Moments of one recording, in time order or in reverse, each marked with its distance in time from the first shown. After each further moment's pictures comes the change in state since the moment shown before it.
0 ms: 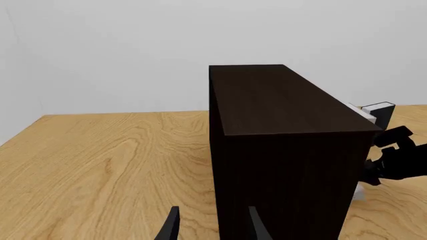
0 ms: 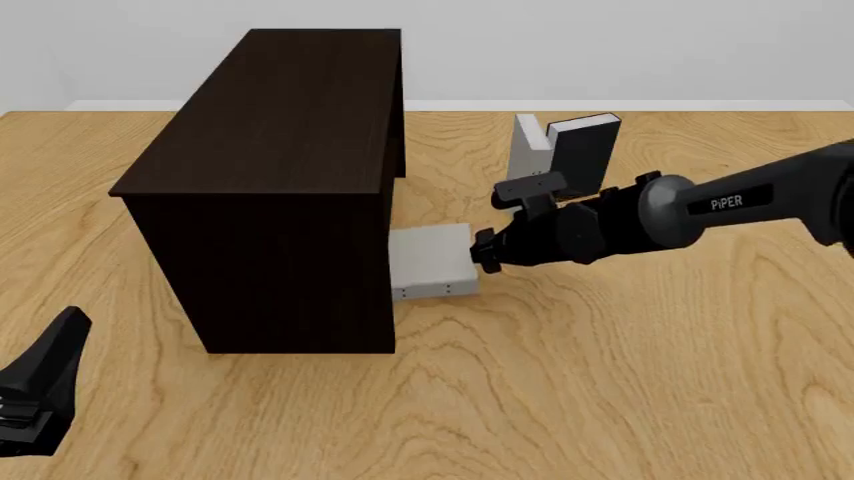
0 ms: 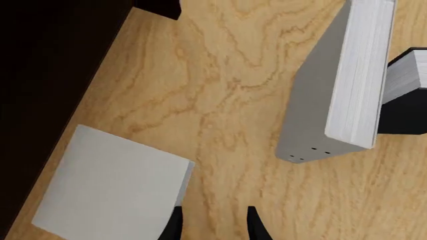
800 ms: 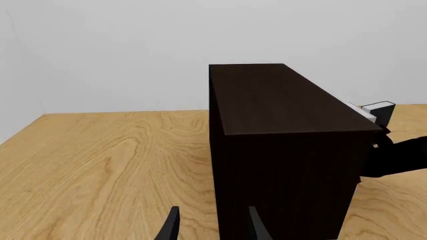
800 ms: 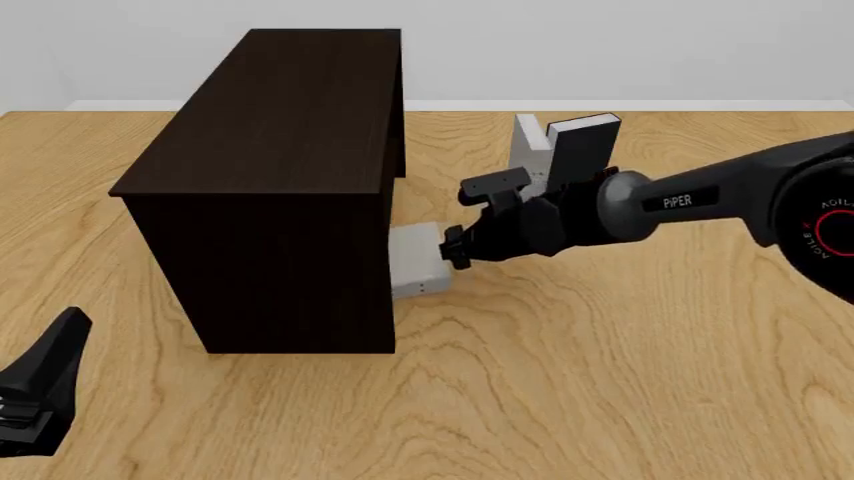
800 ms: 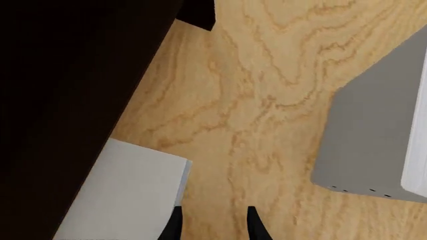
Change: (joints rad) left arm 0.000 0.000 -0.001 0.004 -0.001; right arm 0.065 0.079 -0.134 0.063 0.039
